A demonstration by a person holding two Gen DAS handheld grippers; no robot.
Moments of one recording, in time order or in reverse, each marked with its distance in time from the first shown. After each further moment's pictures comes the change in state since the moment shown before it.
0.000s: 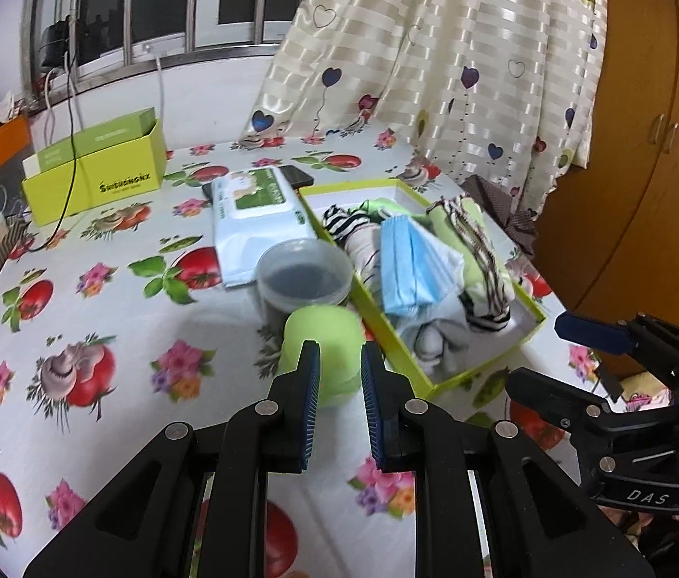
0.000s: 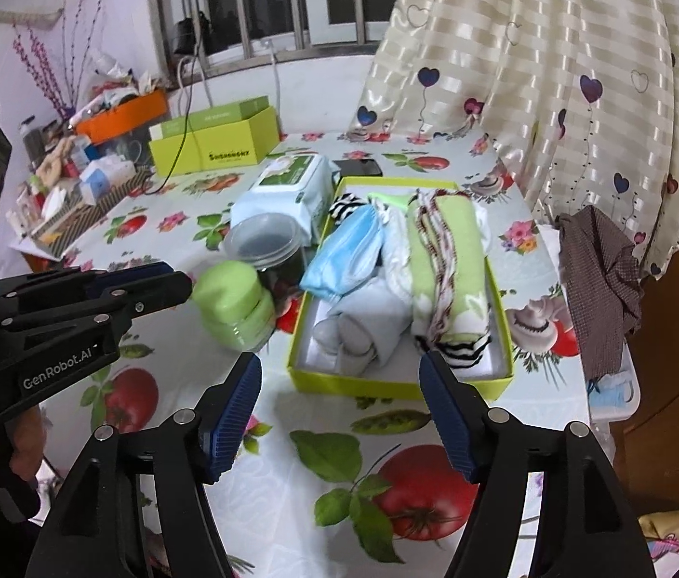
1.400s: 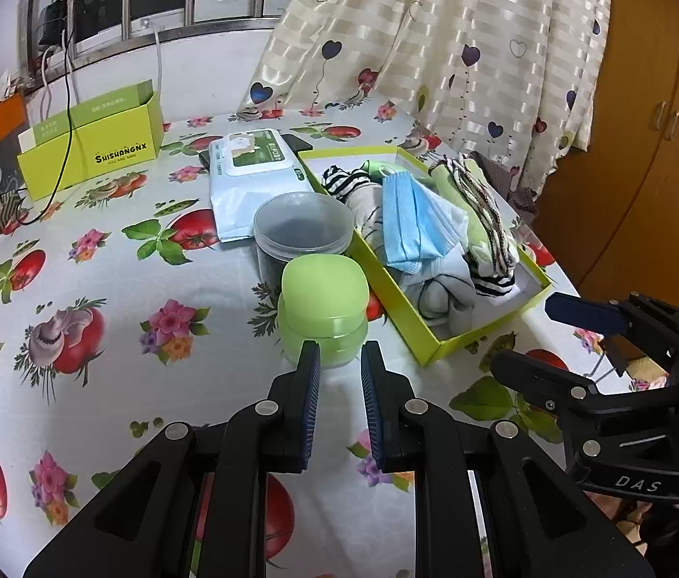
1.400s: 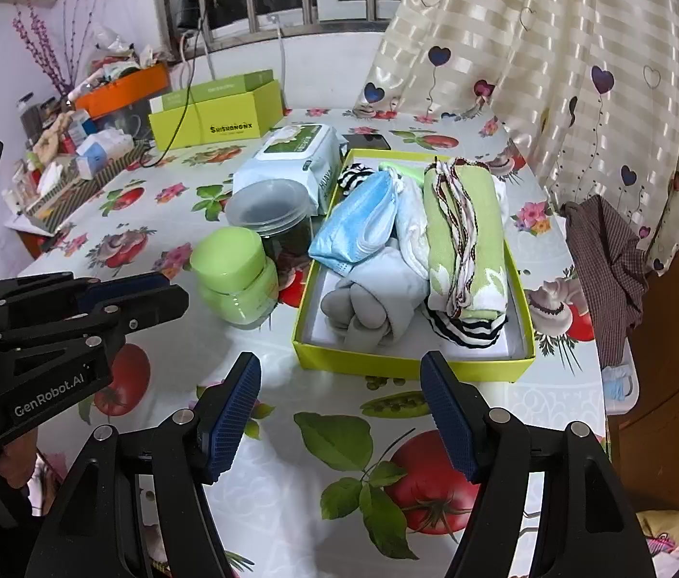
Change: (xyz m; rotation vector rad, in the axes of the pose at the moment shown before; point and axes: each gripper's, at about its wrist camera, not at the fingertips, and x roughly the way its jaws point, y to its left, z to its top) left arm 0.010 0.001 -0.019 -0.006 0.055 -0.012; right arm 0.011 0.009 -0.012 -0.013 0.044 -0.006
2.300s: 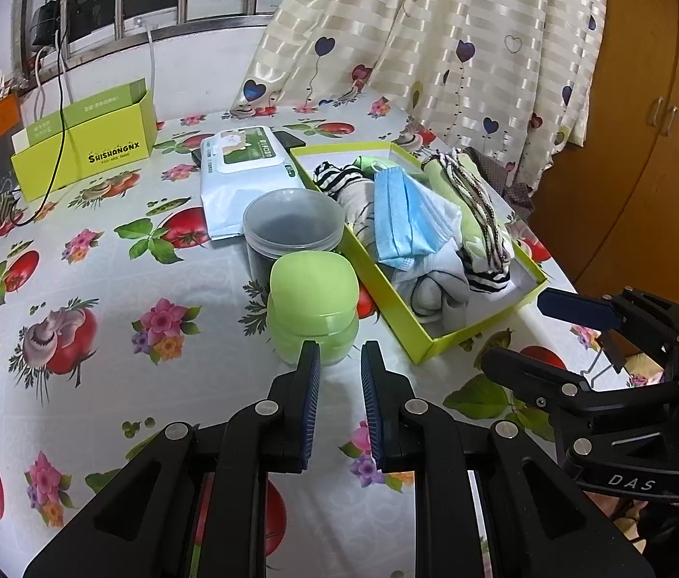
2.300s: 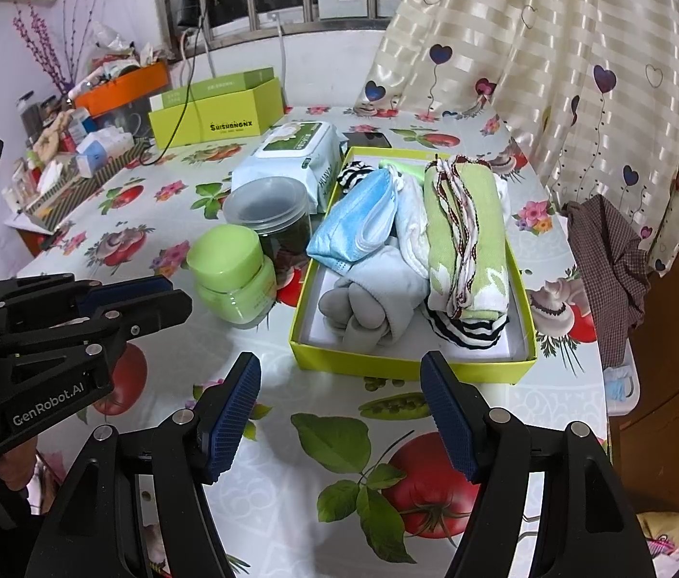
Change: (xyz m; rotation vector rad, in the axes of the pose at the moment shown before) left arm 0.003 -0.004 0.000 0.009 0.009 -0.014; right arm 0.001 -0.001 0.001 -0.001 0.002 0.000
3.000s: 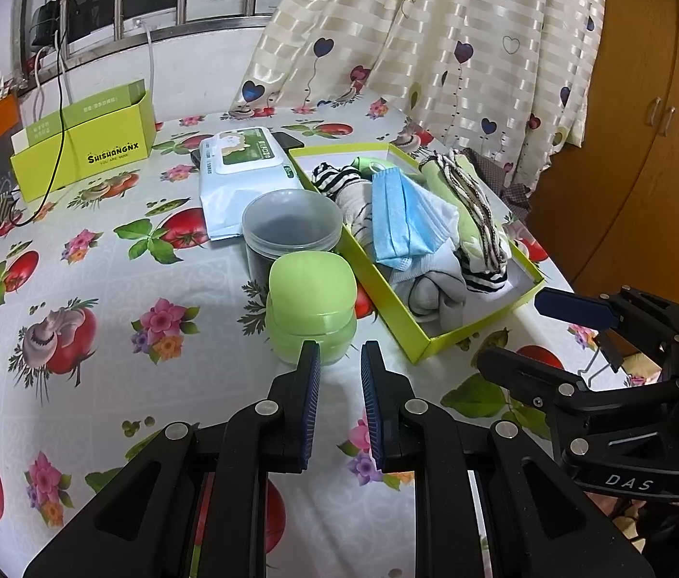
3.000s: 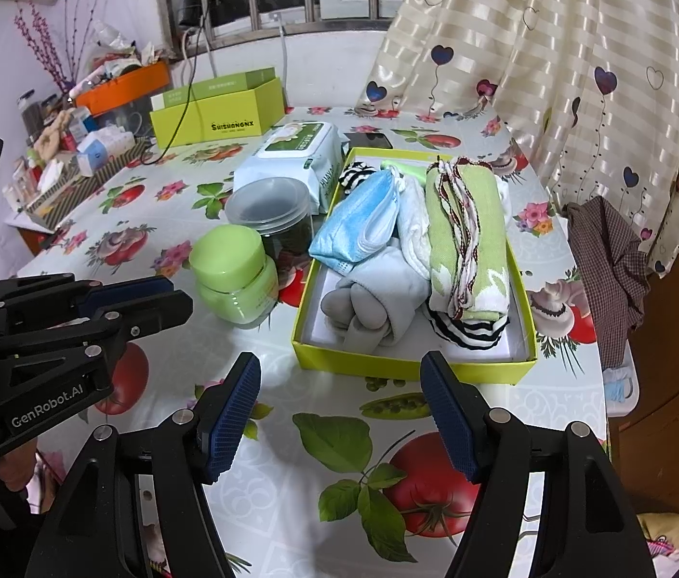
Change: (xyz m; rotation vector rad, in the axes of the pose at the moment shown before) left arm -0.002 -0.001 0.000 0.001 -0.003 -0.003; right arm -0.001 0.002 0.001 -0.002 0.001 0.000
